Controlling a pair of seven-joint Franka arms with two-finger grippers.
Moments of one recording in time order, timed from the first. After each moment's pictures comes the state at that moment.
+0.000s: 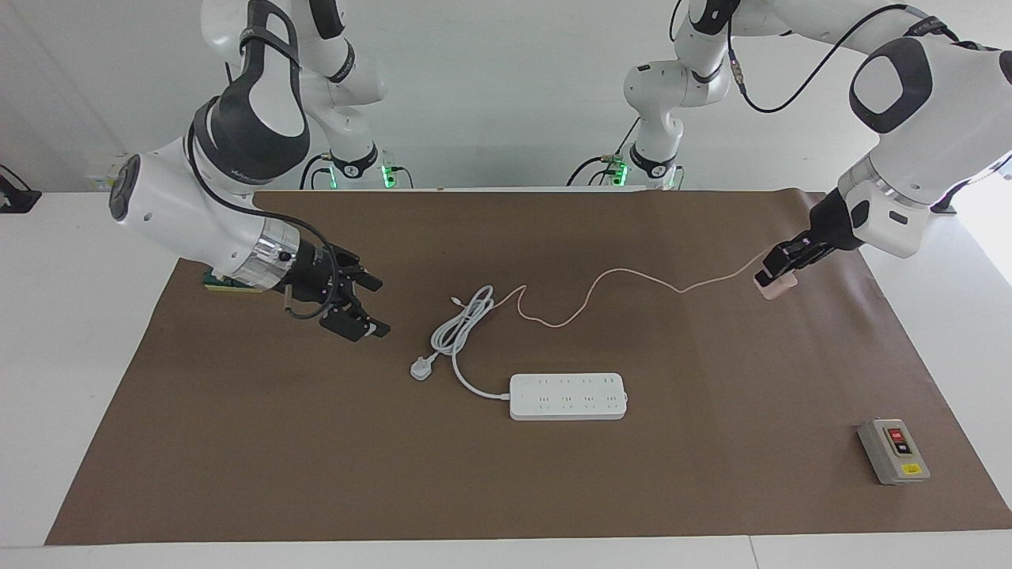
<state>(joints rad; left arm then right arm) 0.02 0.31 -0.08 -1.24 -0.21 1.50 -0.43 0.05 0.36 -0.01 -1.41 0.65 1.71 1.16</state>
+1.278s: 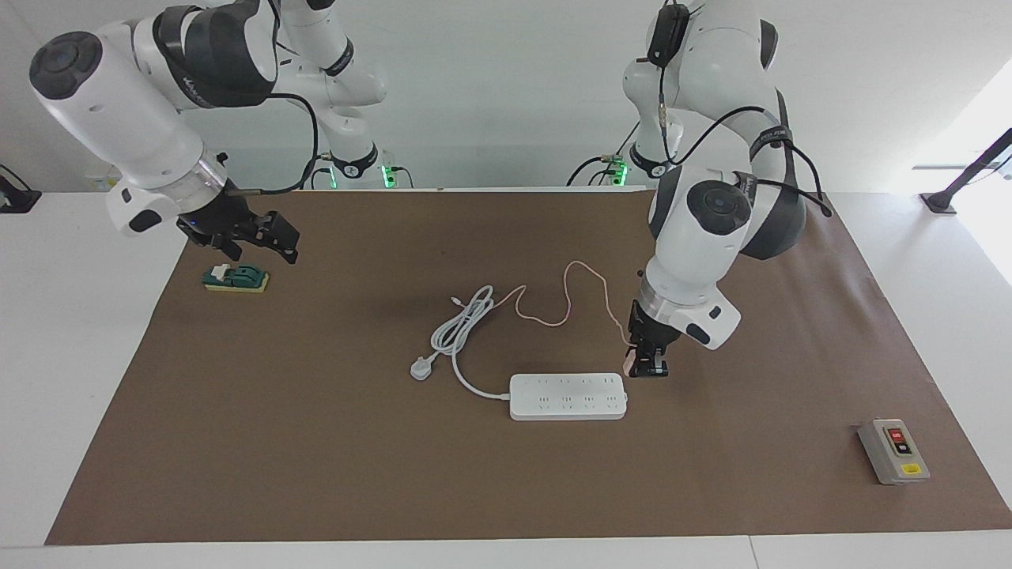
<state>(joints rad) -0.32 0.57 -0.08 -1.25 0.01 1.90 -1.88 -0.02 0.17 -0.01 -1.42 0.08 1.50 0.04</state>
